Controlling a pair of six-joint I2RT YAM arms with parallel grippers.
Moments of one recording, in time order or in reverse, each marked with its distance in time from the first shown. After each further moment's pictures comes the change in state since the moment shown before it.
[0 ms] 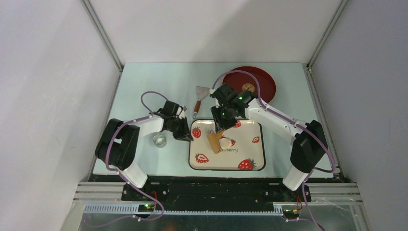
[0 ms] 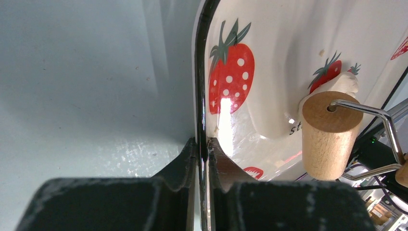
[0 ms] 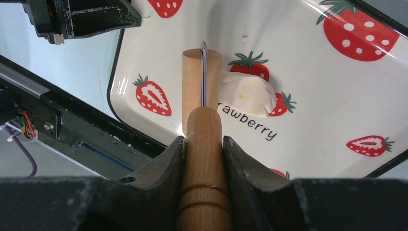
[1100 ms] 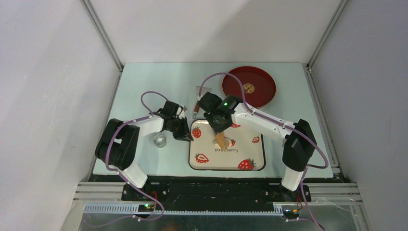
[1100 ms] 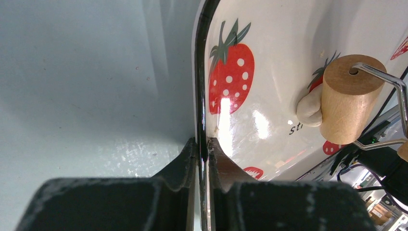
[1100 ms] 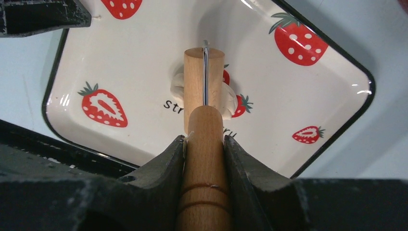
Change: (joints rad) left arm 0.000 0.000 -0.001 0.001 0.000 0.000; right arm 0.171 0.096 0.109 -0.103 0.340 -0.060
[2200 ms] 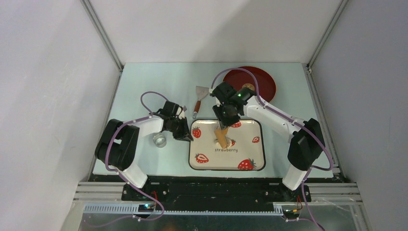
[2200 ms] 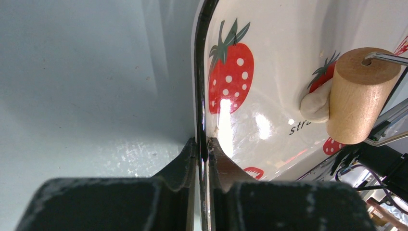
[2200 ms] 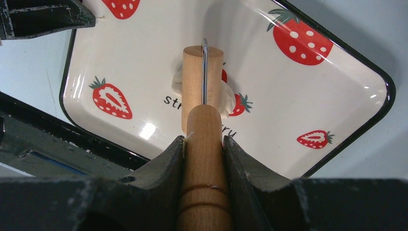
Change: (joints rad) left arm 0.000 -0.006 -0.007 0.009 -0.001 0.000; right arm -0.176 -0.061 -0.055 0.036 -0.229 -0.057
